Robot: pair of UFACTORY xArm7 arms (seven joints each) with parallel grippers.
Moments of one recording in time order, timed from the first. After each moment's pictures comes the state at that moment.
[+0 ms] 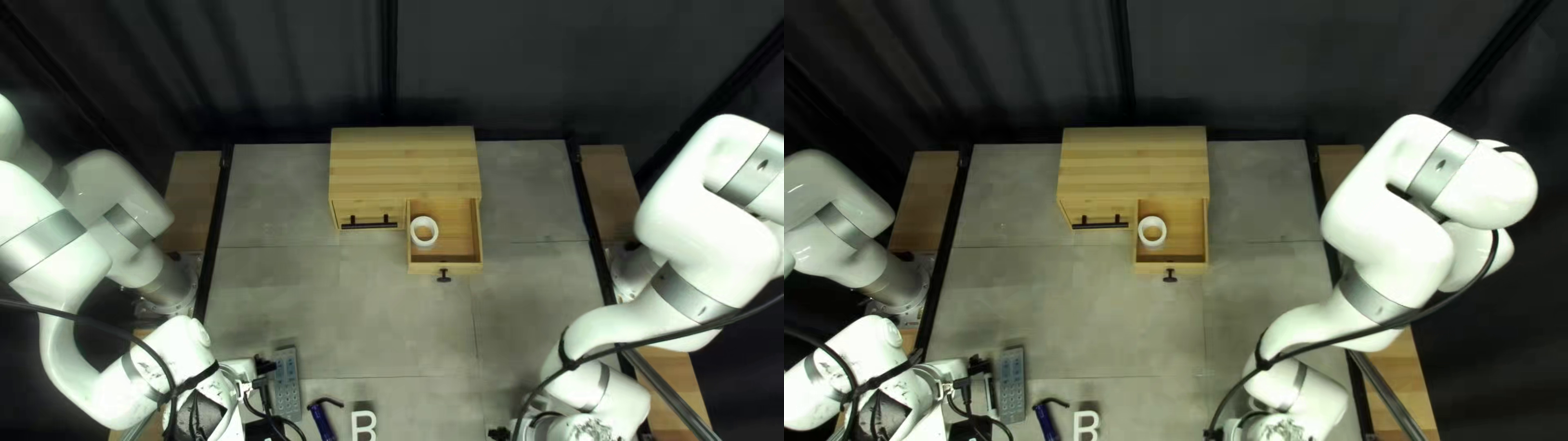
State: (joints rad) left arm -0.77 -0.16 -0.09 0.71 0.05 1.26 0.49; right arm 0.34 0.30 0.45 0.89 -0.27 0.61 -0.32
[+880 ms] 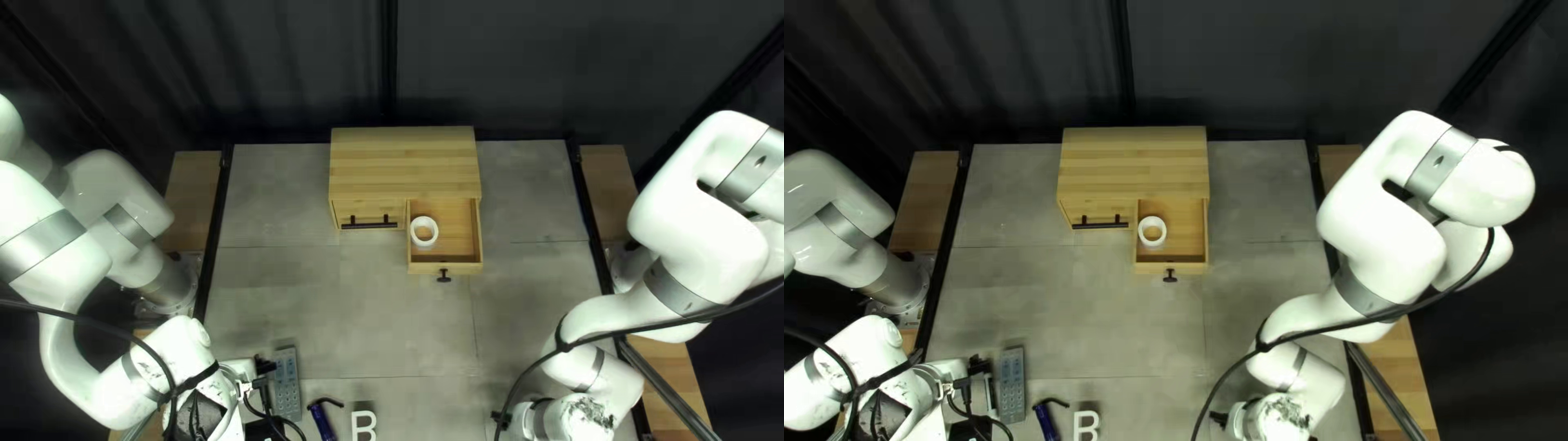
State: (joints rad) left arm -0.77 -0.16 -0.09 0.71 0.05 1.26 0.49; right arm 0.32 0.27 0.44 0.81 -0.23 0.54 -0.26
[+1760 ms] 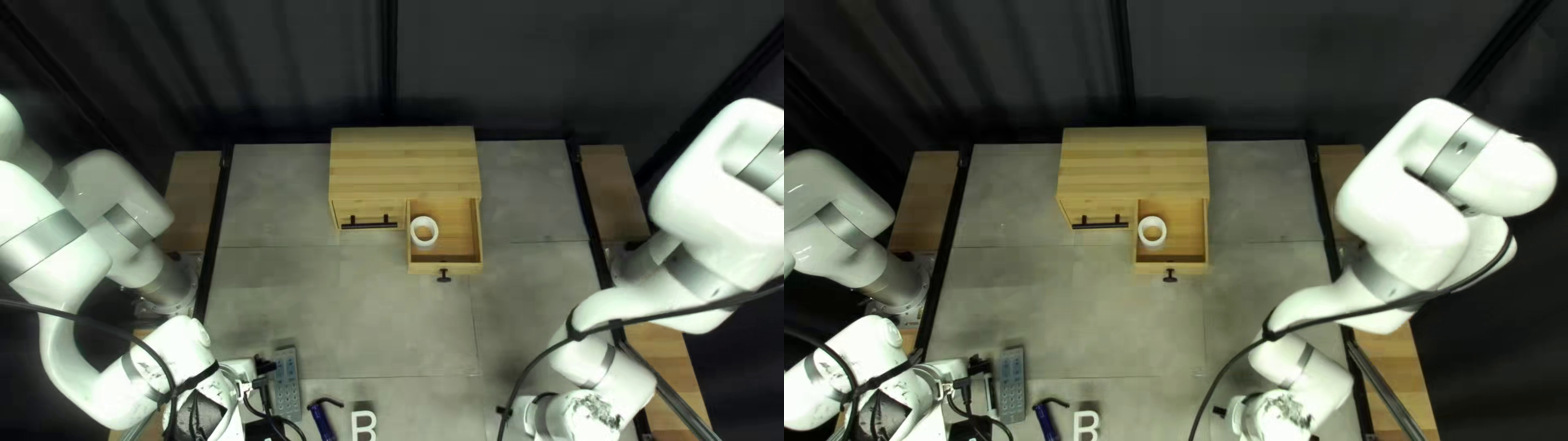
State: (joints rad) left arm -0.77 -0.16 -0.09 0.71 0.05 1.26 0.49; right arm 0.25 0.00 0.41 0.88 -0.12 0.93 -0.49
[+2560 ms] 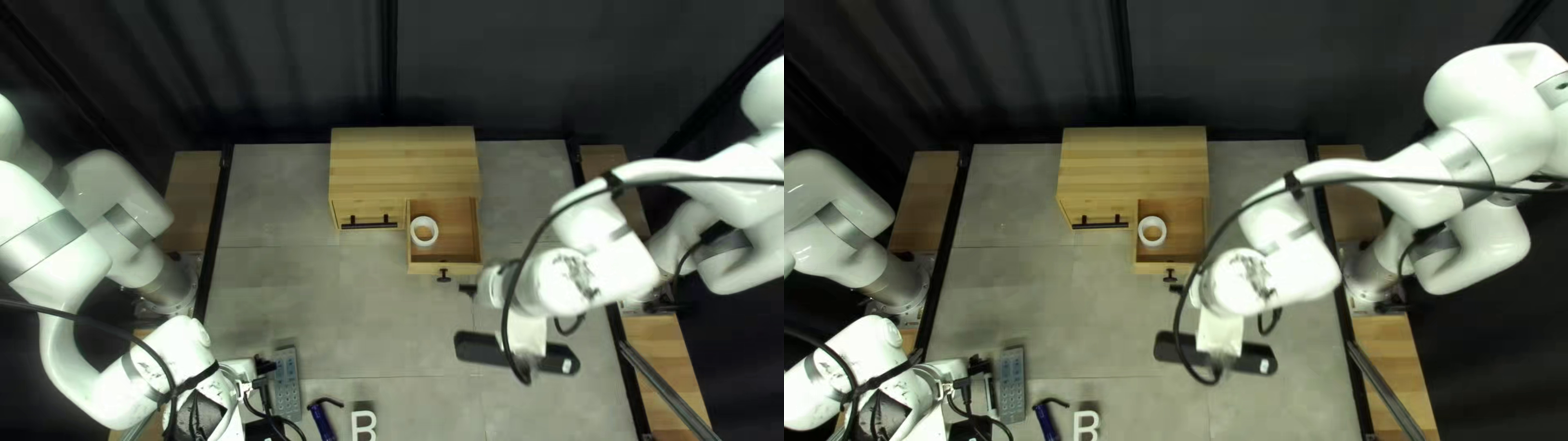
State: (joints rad) left arm -0.77 -0.16 -0.09 0.71 0.05 1.26 0.49; right arm 0.08 -0.18 0.17 0.96 -0.26 1.14 -1.11
